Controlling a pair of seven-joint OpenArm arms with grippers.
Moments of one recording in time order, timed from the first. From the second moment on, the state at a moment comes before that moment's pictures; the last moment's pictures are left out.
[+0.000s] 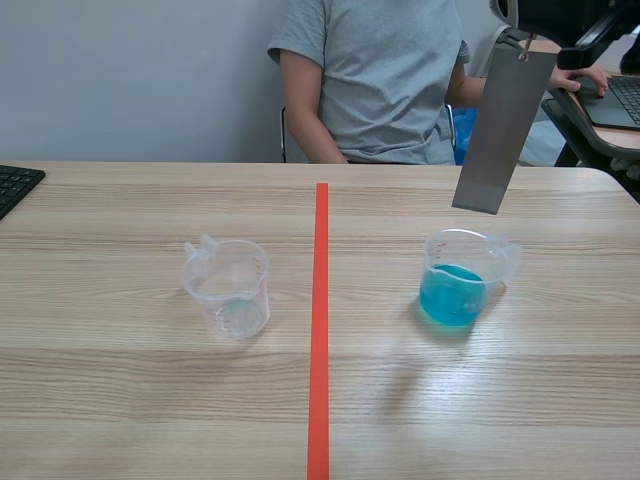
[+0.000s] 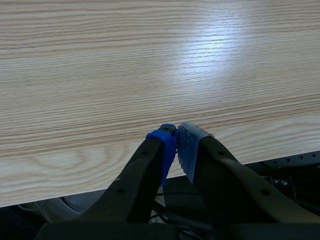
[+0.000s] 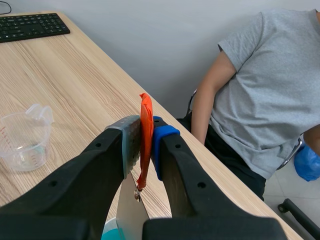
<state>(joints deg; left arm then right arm) 59.6 -32.6 -13.0 95.1 -30.3 -17.7 -7.2 10.0 31.9 8.1 105.4 39.9 45.4 -32.1</state>
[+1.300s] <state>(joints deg) 59.6 -31.2 -13.0 95.1 -30.3 -17.7 -7.1 24.1 10.5 -17.2 101.6 25.7 44.2 -31.2</state>
